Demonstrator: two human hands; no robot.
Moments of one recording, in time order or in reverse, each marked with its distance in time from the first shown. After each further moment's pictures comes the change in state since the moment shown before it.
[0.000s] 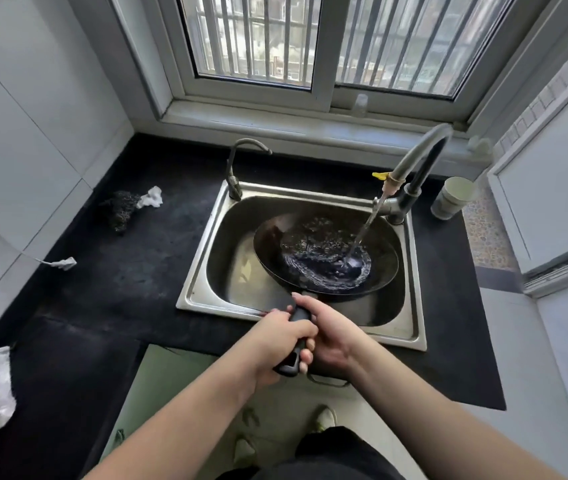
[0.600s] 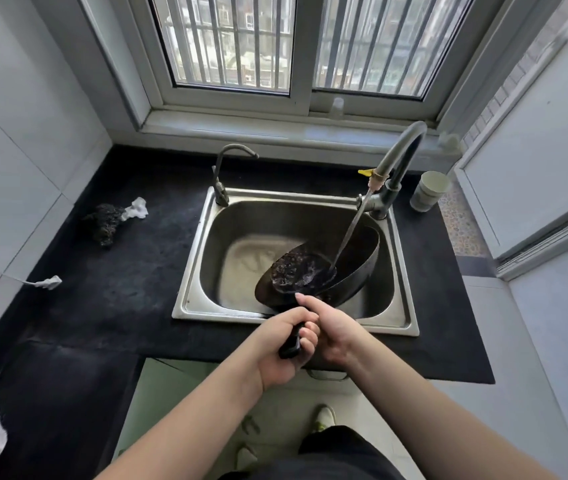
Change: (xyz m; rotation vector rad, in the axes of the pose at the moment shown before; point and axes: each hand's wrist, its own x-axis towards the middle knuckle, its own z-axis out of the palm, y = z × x) left_hand -0.003 0.007 -0.009 -0.524 -0.154 -0.301; right_hand -0.018 0.012 0.016 0.115 0.221 -0.122
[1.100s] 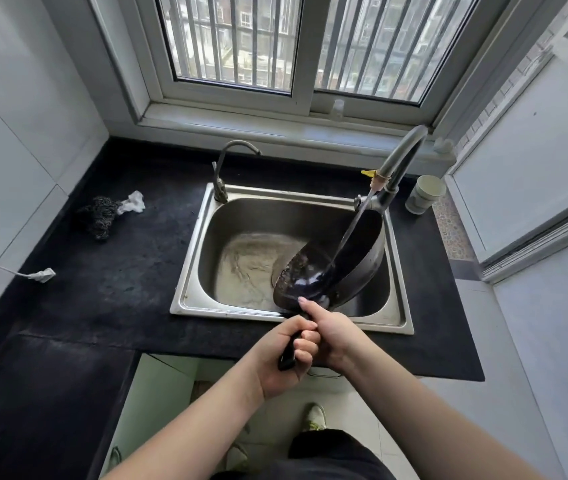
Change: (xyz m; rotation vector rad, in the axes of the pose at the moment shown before) left_hand 0.014 -0.016 -0.030 -0.152 -0.237 -0.052; right_hand 0.012 0.016 -0.007 -0.152 0.214 -0.163
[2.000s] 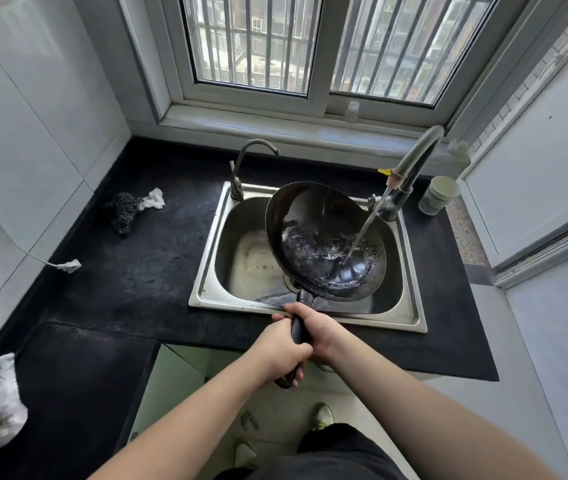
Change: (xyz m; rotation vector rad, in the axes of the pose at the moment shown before) left_hand -0.002 0.004 -0.051 1.338 0.391 0.325; right_hand 0.036 0.025 0.033 0.011 -0.224 0.182
